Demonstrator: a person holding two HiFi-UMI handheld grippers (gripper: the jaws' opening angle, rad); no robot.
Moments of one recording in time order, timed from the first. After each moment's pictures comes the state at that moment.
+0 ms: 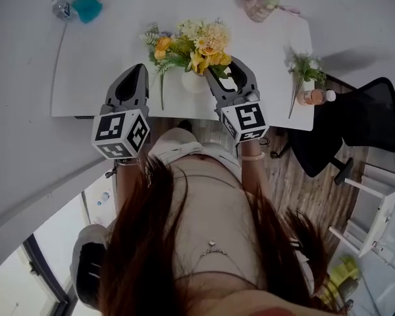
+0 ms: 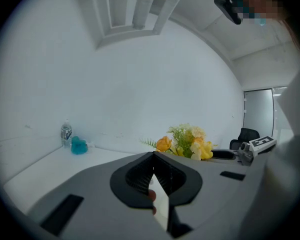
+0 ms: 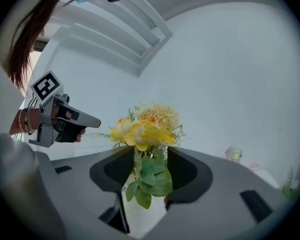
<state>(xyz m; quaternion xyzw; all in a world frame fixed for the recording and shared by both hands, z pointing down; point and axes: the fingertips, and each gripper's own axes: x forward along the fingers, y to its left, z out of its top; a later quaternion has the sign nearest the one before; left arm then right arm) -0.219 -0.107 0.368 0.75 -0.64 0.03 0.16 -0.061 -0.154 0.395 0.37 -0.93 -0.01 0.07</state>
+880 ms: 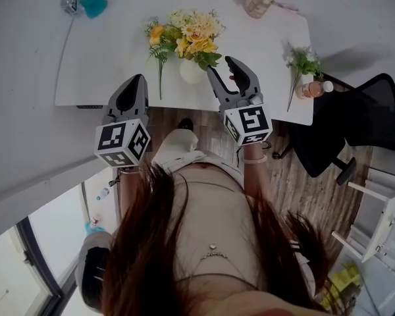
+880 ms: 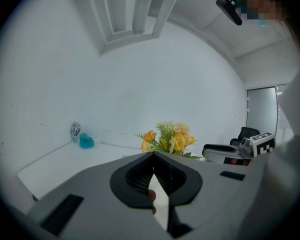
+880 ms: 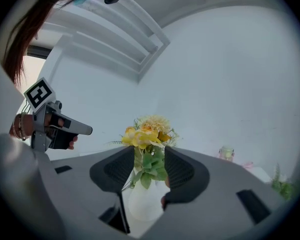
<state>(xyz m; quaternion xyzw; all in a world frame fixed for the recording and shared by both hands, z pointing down) -0.195 -0.042 0.367 0.73 -0.67 0.03 0.16 -0.027 -0.110 0.379 0.37 -0.93 -0.01 0.05</state>
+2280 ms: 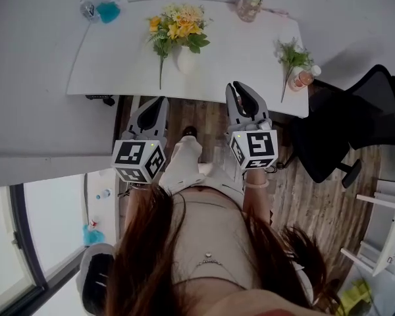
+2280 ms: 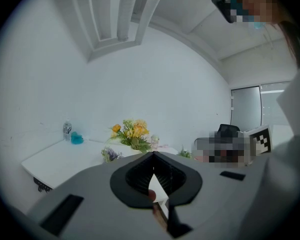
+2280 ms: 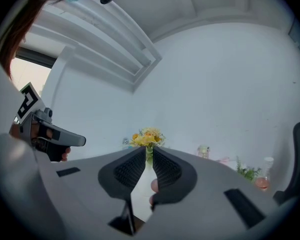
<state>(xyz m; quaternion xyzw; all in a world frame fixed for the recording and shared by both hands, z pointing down) -0.073 0.086 0.354 0.77 -0.63 0.04 0.14 0.080 0.017 0.349 0.42 -0.91 0.00 0.02</state>
